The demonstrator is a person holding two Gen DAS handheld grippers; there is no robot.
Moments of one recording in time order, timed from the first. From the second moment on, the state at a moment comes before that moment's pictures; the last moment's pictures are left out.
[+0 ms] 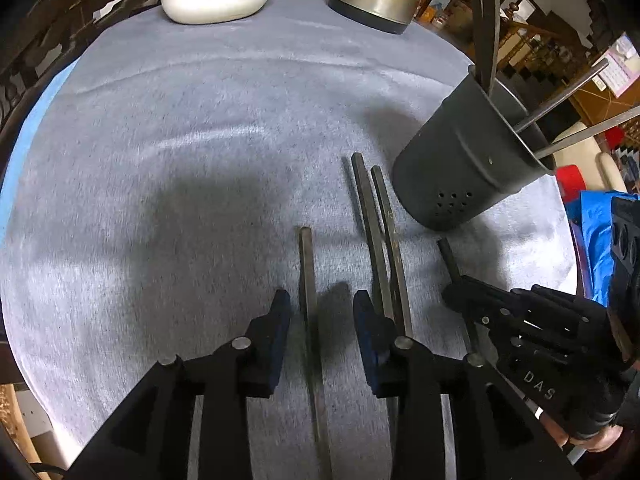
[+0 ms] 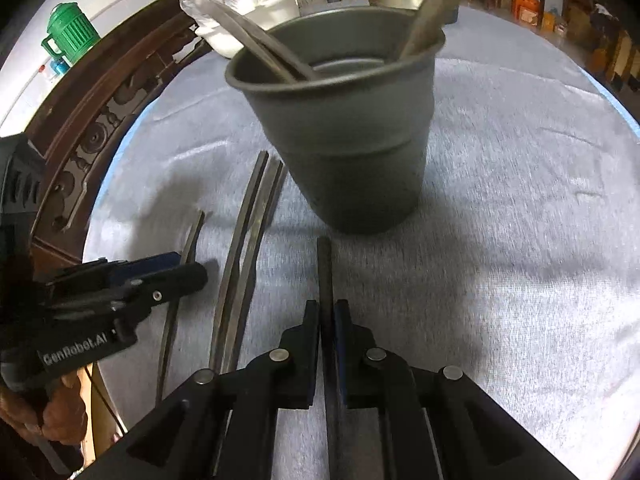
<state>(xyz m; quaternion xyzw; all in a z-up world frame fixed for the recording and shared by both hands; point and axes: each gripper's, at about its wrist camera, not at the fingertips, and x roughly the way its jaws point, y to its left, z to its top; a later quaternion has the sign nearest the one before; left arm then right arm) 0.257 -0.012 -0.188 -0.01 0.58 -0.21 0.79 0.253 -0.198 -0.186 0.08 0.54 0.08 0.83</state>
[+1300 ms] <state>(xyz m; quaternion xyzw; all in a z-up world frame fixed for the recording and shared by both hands) 0.188 0.003 0.001 -0.08 0.24 -0.21 0.94 0.169 -0.251 -0.011 0.14 0.19 0.14 0.96</state>
